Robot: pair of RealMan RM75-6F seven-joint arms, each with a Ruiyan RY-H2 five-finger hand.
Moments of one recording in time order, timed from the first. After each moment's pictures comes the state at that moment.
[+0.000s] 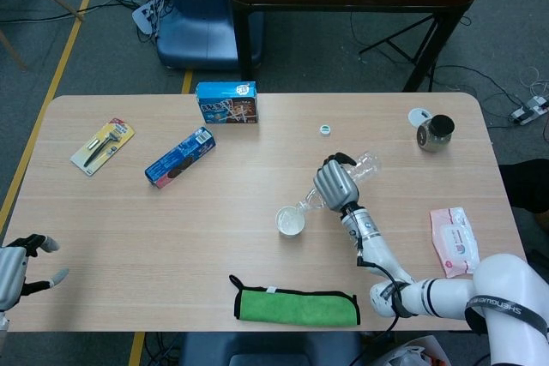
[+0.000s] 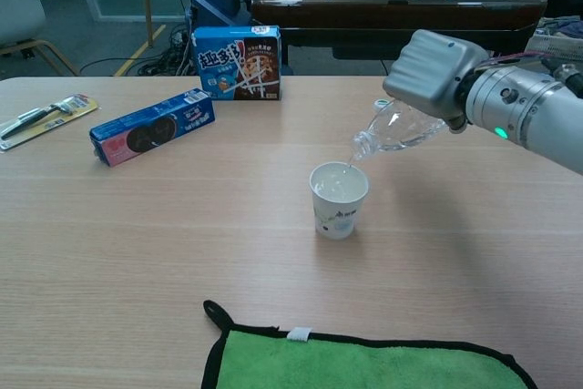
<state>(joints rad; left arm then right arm) -0.08 -1.09 -0.05 -1.61 1.47 1.48 0.00 0.99 -1.58 0.01 -1.45 -0.80 1.15 -1.43</state>
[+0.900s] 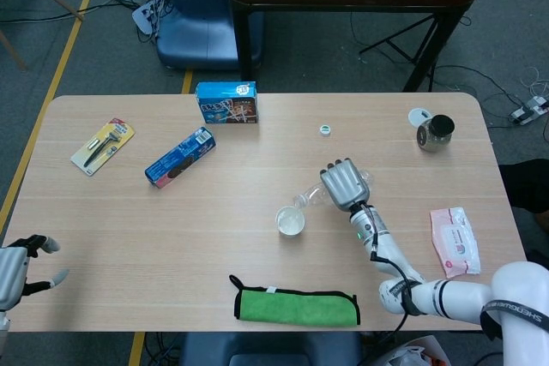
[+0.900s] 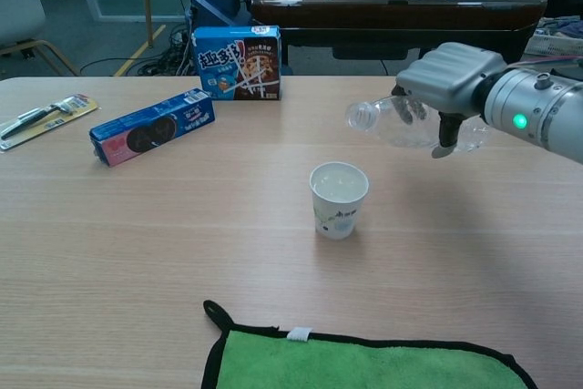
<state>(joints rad) -0.08 -1.10 -0.05 -1.60 1.46 1.47 0.01 0.90 -1.55 0.08 -1.42 -0.88 1.03 -0.87</state>
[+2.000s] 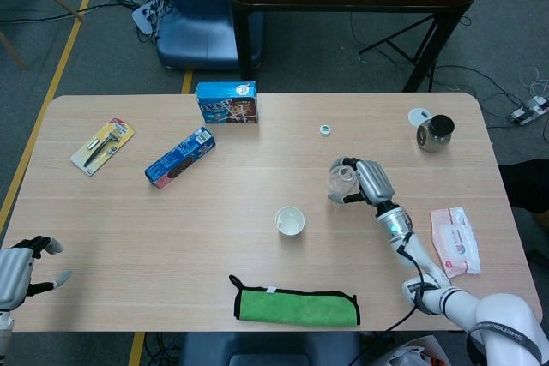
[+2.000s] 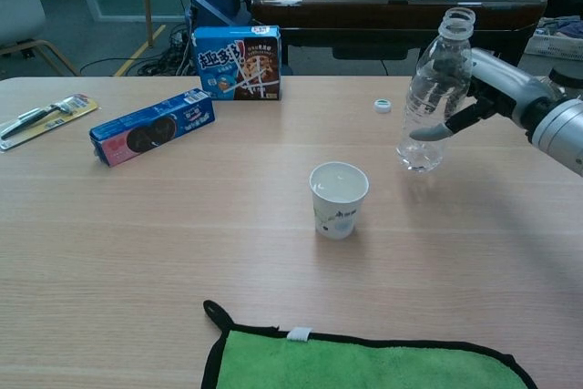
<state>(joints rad) -0.09 -1.11 -0.04 -1.59 1.46 1.46 0.03 0.70 -1.78 0.12 -0.78 -1.41 1.09 0.72</state>
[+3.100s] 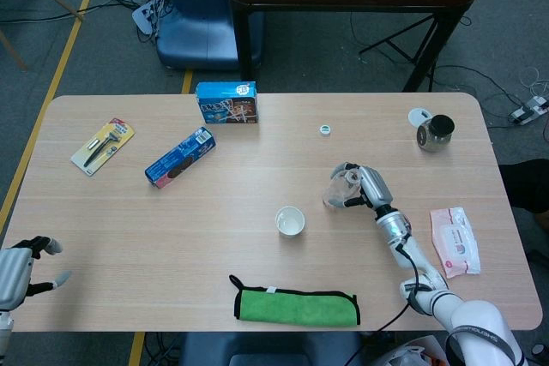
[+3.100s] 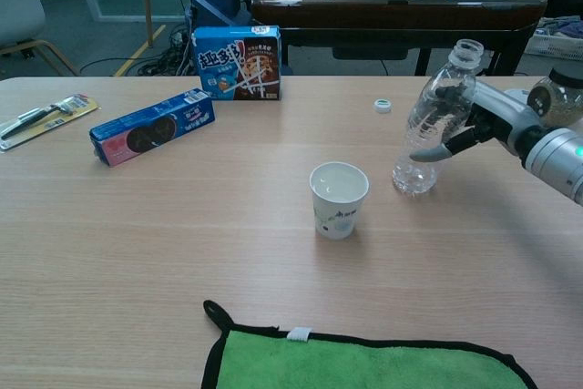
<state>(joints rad) -0.09 -1.11 -0.04 -1.59 1.46 1.45 0.03 0.70 -1.91 0.11 -0.53 -1.47 1.02 1.00</state>
